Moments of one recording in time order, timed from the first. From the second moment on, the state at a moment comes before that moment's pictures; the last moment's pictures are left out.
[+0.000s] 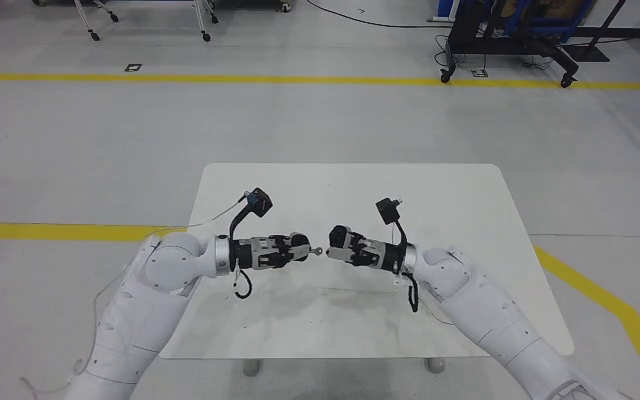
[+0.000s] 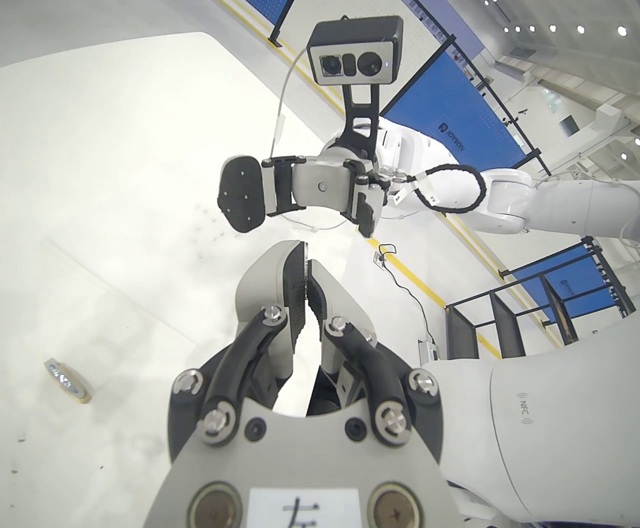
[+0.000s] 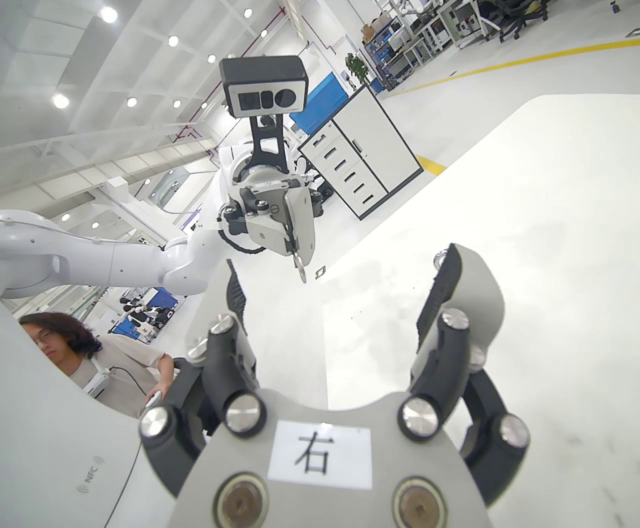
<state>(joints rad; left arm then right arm) 1.16 -1.07 -1.17 -1.57 0.05 -0.60 -1.02 -1.11 -1.10 0.87 -1.29 -0.02 -0.84 0.50</state>
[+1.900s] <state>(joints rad) 1.19 -1.06 -1.07 -1.62 1.02 -0.18 -0.79 -1.21 -1.05 1.10 -1.30 0.10 -0.99 0.52</state>
